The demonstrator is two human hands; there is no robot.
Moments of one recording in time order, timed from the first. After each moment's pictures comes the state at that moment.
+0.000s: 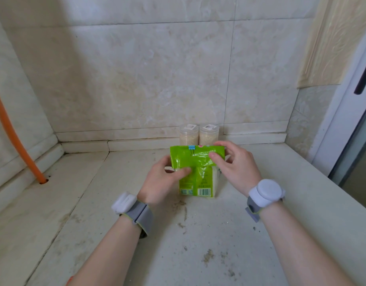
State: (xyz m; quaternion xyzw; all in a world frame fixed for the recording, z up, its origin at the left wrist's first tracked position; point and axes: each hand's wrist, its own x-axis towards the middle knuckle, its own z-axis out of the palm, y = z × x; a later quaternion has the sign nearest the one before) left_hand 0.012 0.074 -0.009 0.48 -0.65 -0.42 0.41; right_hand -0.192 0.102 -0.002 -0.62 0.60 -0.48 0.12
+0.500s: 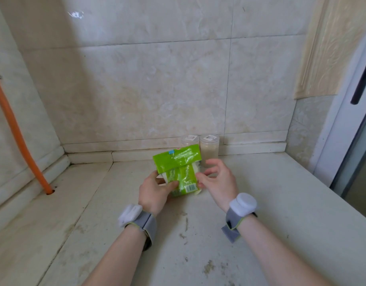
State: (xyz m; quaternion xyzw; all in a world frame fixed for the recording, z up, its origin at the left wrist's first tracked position) left_hand 0.025 0.057 -0.031 0.59 -0.61 -0.33 0.42; right_hand -0.150 0.085 -0.027 -0.50 0.59 -0.57 0.27
